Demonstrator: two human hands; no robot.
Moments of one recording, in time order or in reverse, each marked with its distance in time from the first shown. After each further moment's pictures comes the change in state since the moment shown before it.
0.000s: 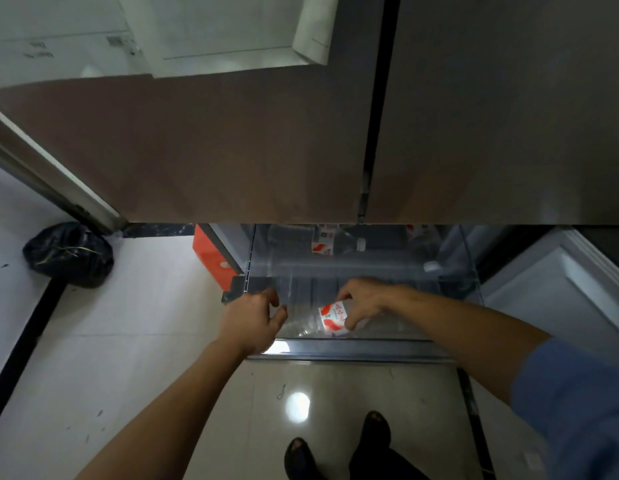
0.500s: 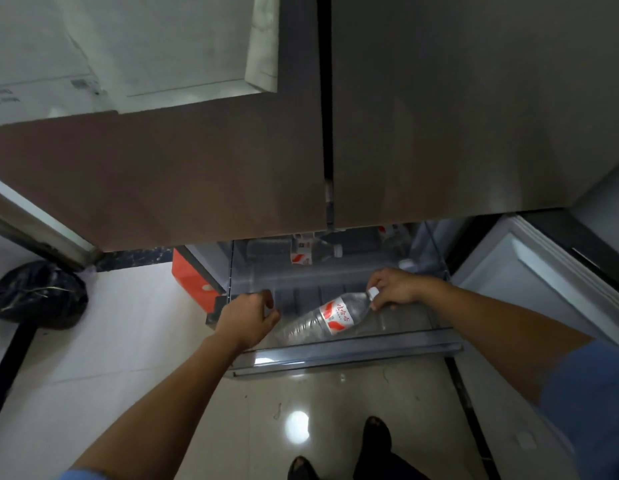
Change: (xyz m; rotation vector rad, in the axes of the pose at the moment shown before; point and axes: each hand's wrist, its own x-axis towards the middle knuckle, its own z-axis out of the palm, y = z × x) left_hand 0.031 0.005 0.000 0.010 -0.148 0.065; right_hand -0.045 0.075 -0.013 0.464 0.154 0.145
